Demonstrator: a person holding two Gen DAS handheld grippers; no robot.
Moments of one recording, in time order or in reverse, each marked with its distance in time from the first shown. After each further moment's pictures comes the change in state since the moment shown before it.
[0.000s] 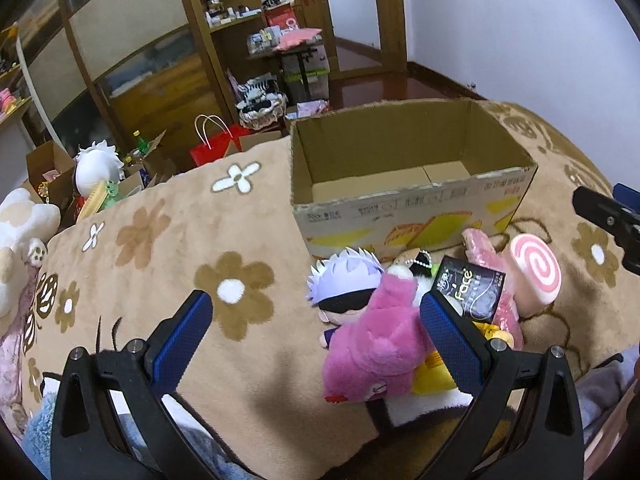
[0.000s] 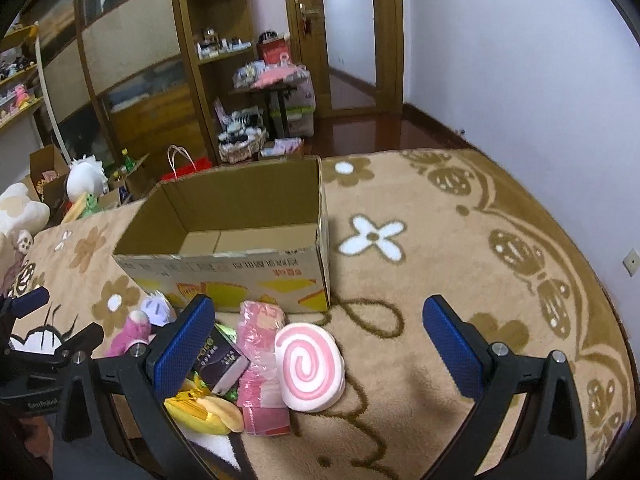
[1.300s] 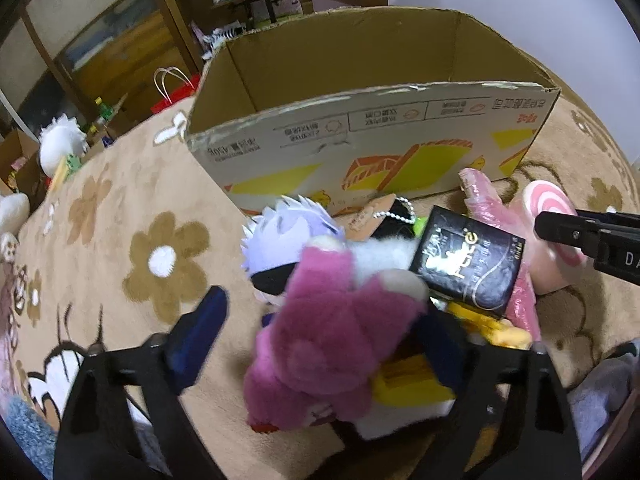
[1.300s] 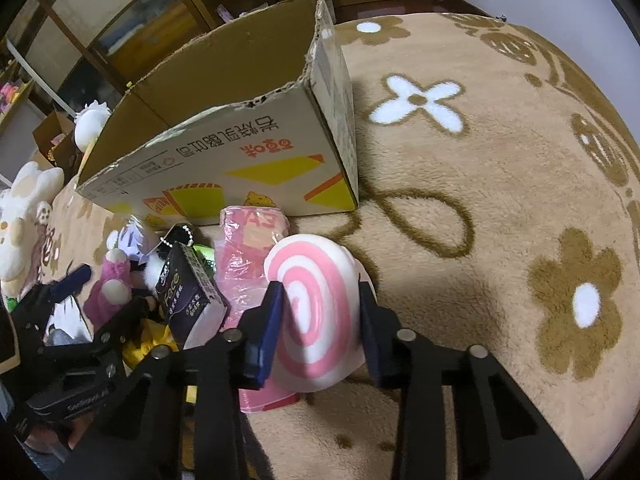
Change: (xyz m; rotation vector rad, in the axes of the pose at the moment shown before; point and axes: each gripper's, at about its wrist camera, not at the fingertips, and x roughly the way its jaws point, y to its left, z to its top) left arm 0.074 -0.034 -0.007 0.038 0.215 -0.077; right arm 0.096 -0.017 -0.031 0.083 0.408 0.182
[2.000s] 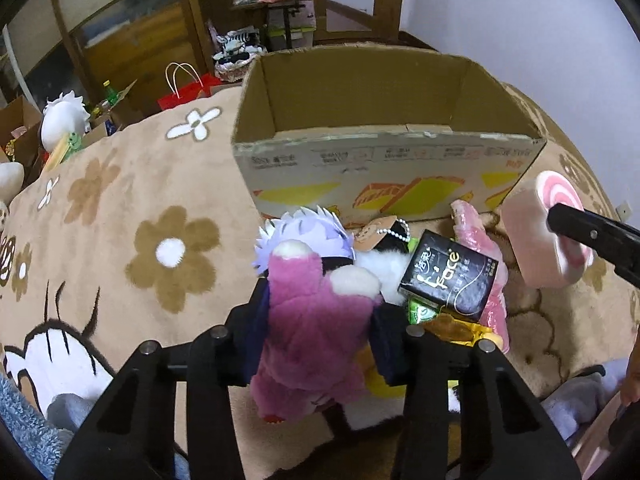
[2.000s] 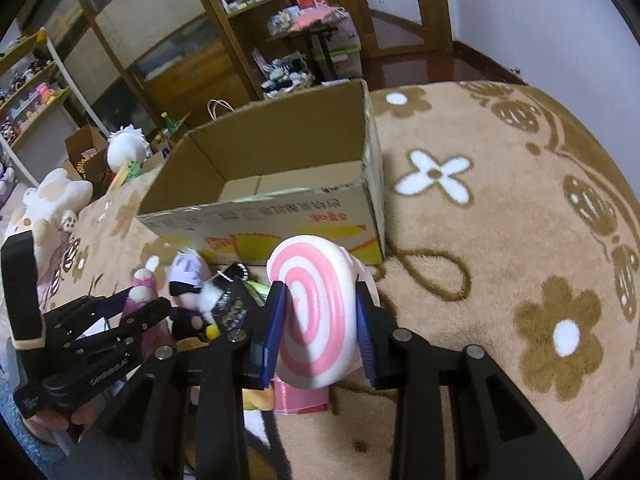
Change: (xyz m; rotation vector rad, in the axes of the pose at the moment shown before) left arm -0.029 0.022 -0.006 -0.108 -0.074 -0.059; right arm -0.055 0.021 -0.002 -0.086 -0.196 0.052
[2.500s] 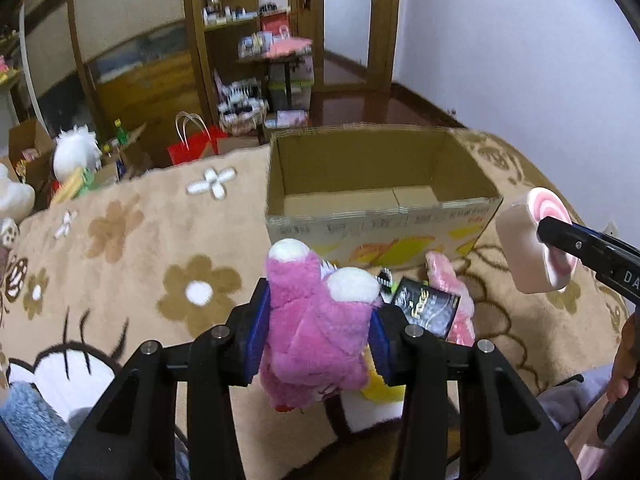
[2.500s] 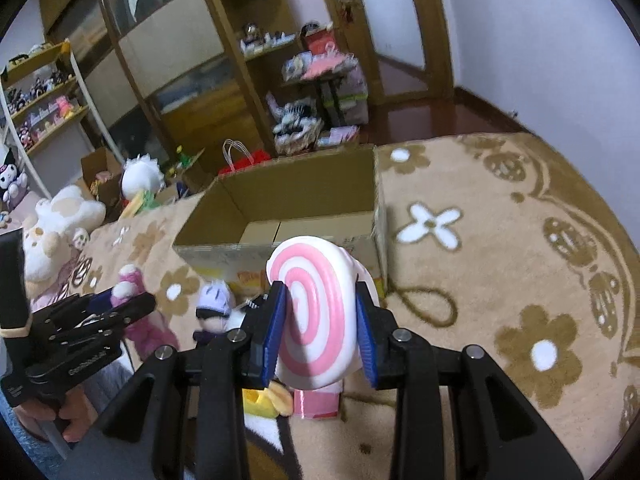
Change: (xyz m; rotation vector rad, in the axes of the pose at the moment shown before) left arm -0.069 0.010 0.001 -0.002 -0.210 -0.020; right arm -0.055 0.013 -0.003 -0.027 -0.192 -0.009
